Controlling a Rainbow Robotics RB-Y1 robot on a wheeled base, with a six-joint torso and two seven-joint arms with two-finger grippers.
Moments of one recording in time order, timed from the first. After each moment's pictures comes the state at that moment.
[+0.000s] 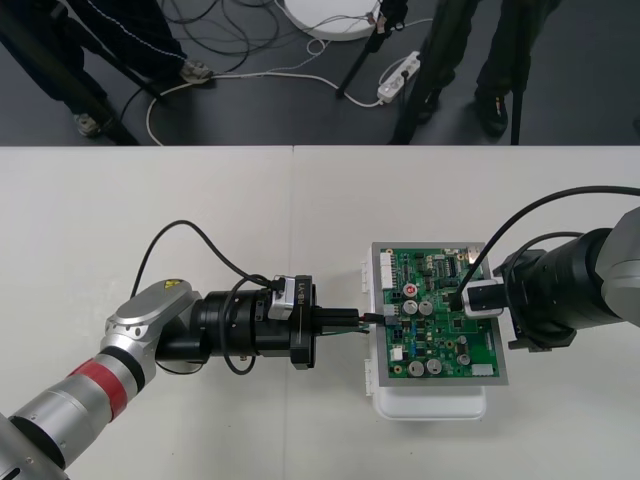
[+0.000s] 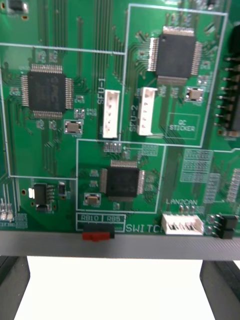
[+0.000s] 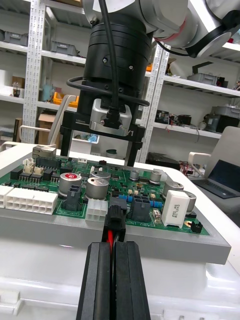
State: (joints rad) right arm -0.42 -1.14 0.64 -2.12 2.24 -1.30 -0.84; left arm -0.47 0.32 -0.59 -0.87 -0.73 -1.33 -0.64
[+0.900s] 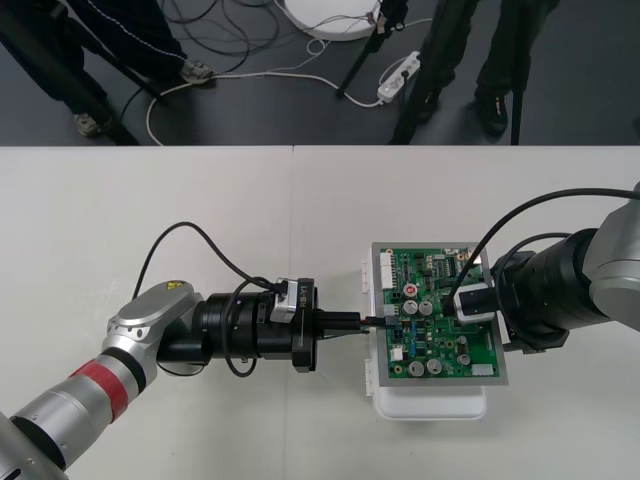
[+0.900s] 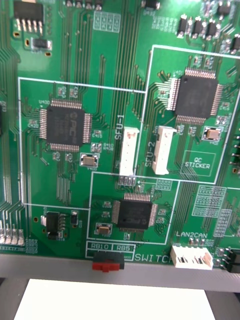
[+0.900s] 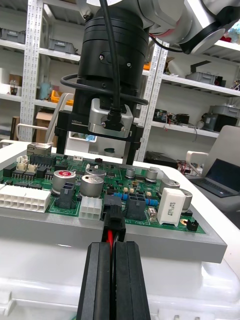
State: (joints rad) right arm -0.48 -1.14 0.71 -2.11 2.23 -1.30 -0.84; left arm -0.47 0.32 -0.60 -0.87 -0.73 -1.32 -0.64
